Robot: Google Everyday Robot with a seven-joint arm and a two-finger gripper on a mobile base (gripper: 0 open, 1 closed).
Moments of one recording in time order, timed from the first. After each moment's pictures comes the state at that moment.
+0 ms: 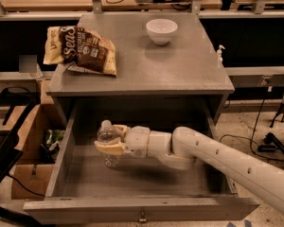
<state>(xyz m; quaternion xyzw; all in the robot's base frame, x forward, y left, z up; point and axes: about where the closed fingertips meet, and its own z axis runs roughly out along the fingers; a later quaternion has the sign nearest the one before) 0.539 0.110 0.685 -0.43 0.58 0.44 0.53</state>
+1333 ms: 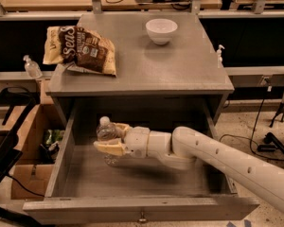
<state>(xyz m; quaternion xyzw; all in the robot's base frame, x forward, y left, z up) 0.539 0.111 0.692 -0.43 0.58 0.44 0.53</state>
